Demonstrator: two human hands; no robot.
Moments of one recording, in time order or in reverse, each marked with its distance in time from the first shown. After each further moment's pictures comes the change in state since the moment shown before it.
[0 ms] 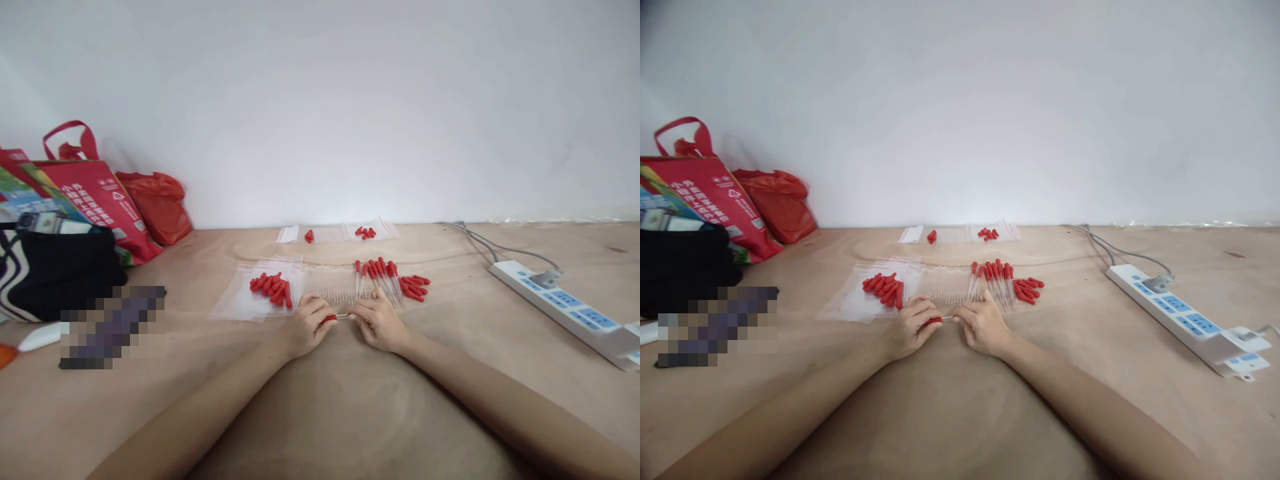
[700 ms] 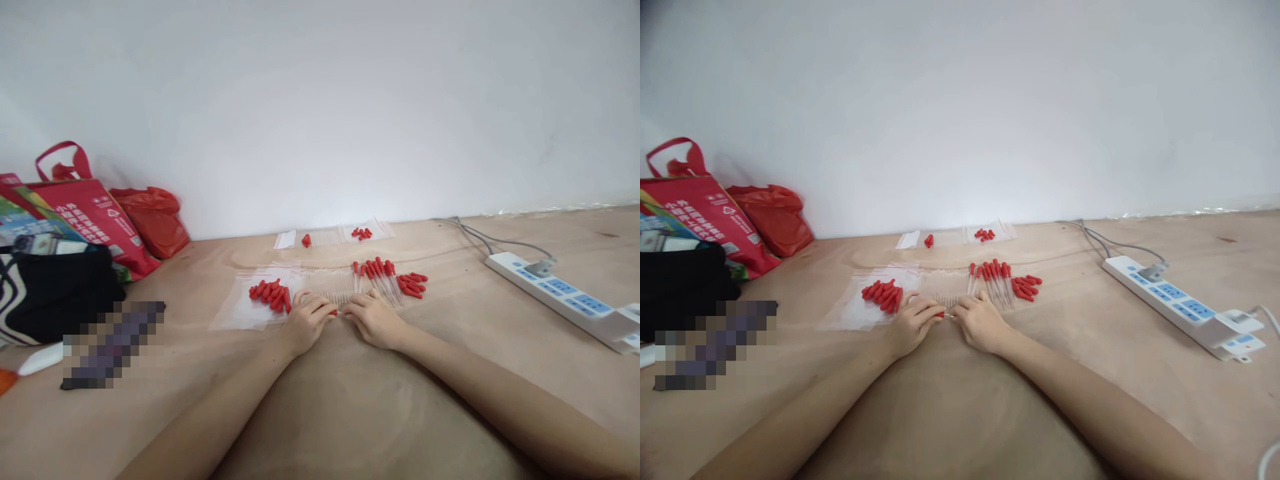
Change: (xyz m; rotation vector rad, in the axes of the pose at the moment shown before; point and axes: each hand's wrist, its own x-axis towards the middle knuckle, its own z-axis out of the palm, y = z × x) left_hand 0.004 -0.004 -0.004 0.176 -0.041 -0.062; right_hand 0.010 -0.005 -0.005 -0.082 -0.187 0.090
